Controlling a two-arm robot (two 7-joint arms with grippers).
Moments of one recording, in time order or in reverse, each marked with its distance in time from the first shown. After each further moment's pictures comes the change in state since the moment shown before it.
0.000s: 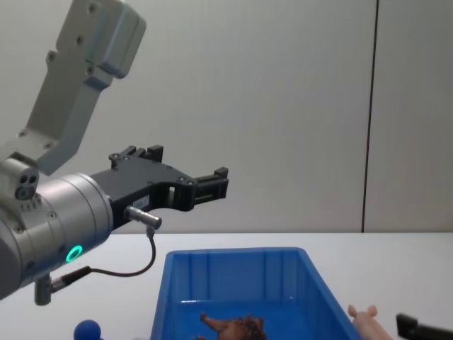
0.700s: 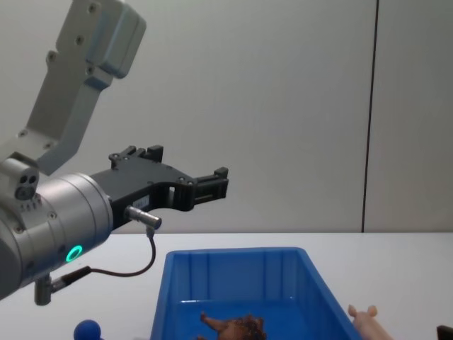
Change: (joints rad) left arm 0.000 0.000 0.000 0.000 0.000 0.000 0.000; right arm 0.041 -0.040 -0.022 0.127 -0.017 -0.045 0.062
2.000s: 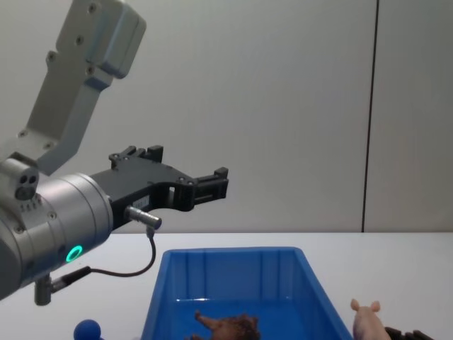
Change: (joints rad) left arm 0.000 0.000 0.000 0.000 0.000 0.000 0.000; right arm 0.164 -0.109 -0.035 0.241 -0.002 -0.066 0.081
